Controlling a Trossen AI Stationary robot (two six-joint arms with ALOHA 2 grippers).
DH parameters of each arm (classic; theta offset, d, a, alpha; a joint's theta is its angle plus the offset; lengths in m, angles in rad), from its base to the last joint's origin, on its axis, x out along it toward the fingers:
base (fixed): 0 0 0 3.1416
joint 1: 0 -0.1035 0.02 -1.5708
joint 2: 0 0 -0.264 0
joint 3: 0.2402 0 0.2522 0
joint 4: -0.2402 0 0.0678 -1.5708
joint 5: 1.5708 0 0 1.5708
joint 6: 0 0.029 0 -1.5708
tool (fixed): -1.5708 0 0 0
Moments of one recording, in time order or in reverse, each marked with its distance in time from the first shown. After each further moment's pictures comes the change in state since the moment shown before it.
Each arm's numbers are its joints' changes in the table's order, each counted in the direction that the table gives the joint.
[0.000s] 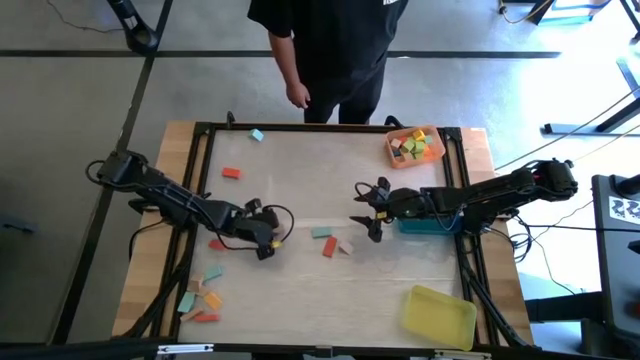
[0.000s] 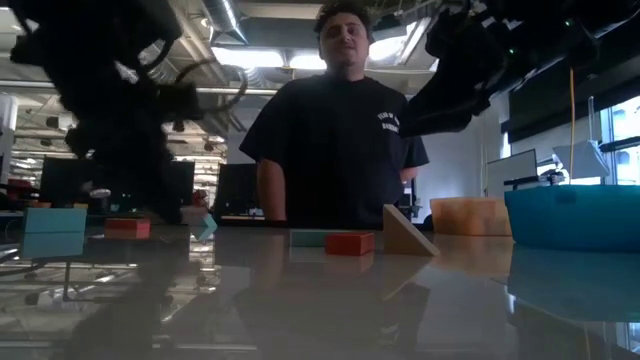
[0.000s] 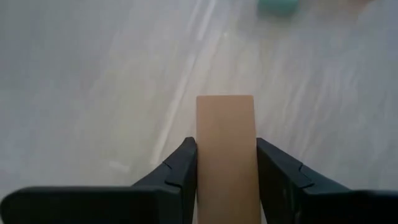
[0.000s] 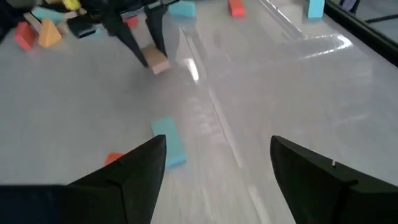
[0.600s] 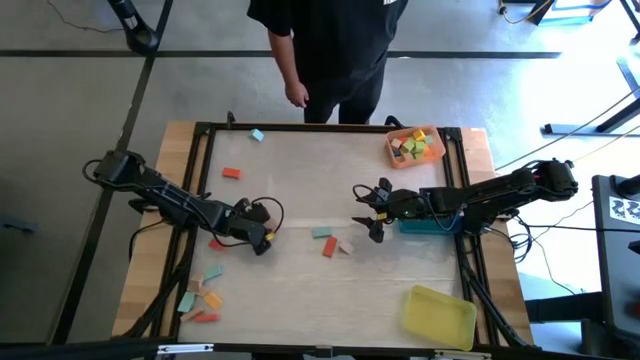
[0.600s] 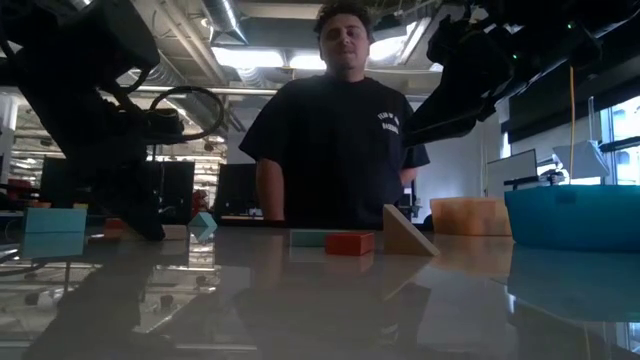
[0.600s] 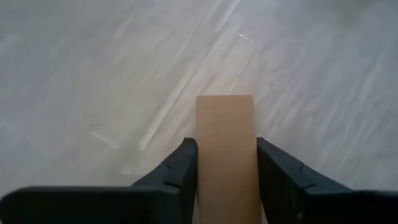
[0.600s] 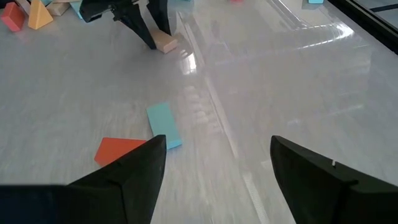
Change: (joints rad) left arm -0.001 0.004 -0.139 0.023 0.022 -0.236; right arm 0.000 0.000 0.000 -0.061 -0.002 -0.001
